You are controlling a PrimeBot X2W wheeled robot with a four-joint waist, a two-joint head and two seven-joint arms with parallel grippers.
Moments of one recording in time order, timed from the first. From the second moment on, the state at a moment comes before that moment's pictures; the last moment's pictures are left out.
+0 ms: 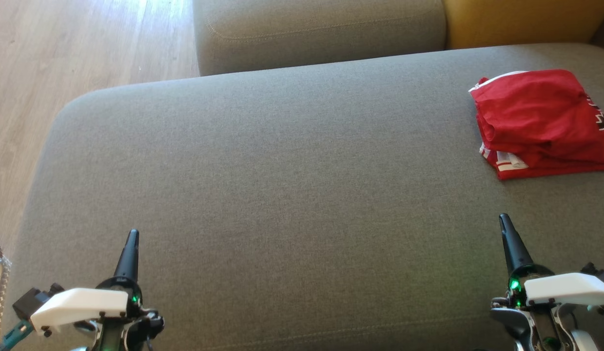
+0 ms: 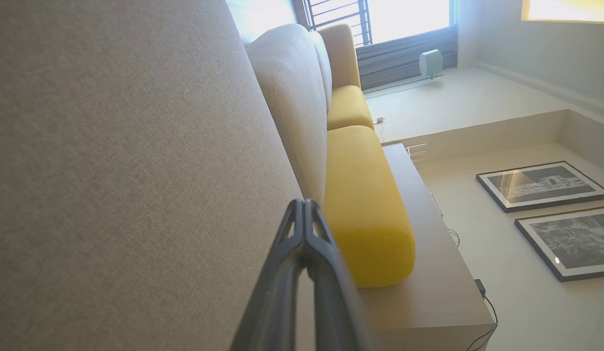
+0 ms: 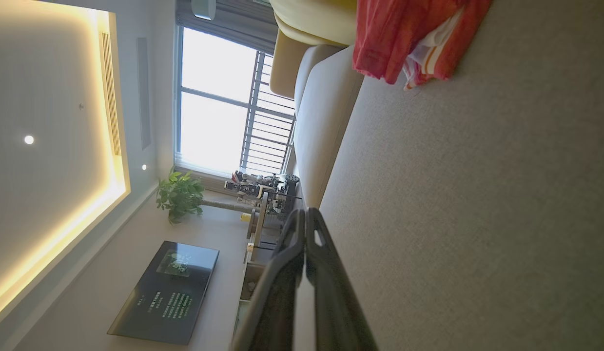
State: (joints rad) left arm 0.01 0.07 -0.02 0.23 -1.39 -0.08 0.01; right arm -0.01 -0.06 -0.07 0.25 1.39 0.13 0.01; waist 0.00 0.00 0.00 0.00
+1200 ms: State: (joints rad) left arm -0.05 0.07 0.04 0.27 -1.65 -0.12 0.07; right arm -0.05 -0.07 -0.09 0.28 1.64 0.13 0.08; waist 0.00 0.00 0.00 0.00
